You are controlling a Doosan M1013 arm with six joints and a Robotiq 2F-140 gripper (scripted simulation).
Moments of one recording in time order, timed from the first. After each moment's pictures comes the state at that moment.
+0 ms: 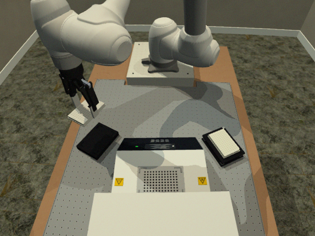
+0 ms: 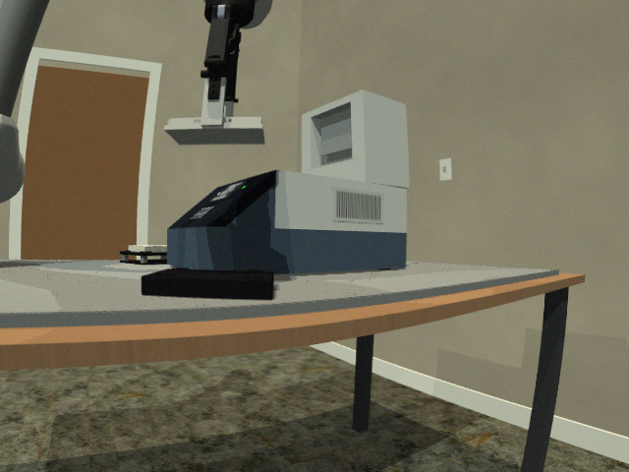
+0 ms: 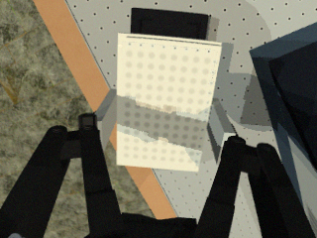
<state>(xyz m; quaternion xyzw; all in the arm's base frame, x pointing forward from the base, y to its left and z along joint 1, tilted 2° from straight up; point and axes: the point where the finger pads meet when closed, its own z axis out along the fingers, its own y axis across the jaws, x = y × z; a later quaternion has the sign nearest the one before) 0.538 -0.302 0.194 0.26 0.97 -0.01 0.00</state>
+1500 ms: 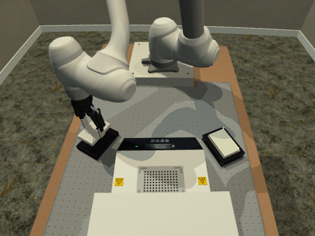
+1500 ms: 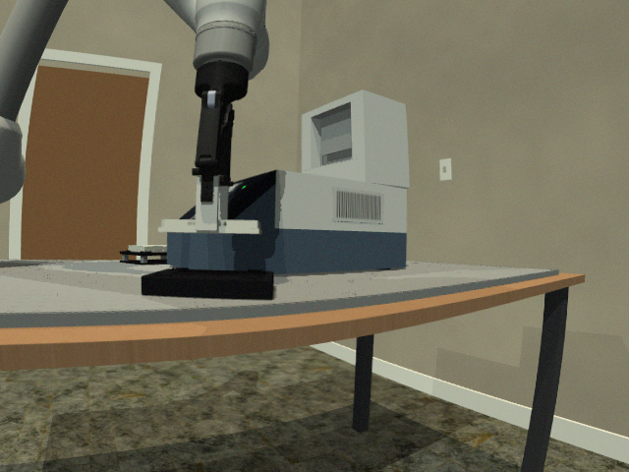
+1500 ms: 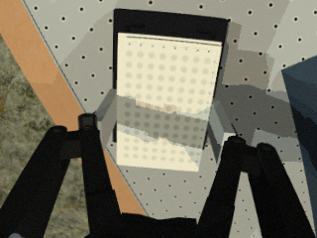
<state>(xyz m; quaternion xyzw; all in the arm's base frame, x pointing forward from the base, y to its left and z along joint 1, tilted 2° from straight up) 0.538 -0.306 0.064 0.26 0.97 -0.01 0.00</state>
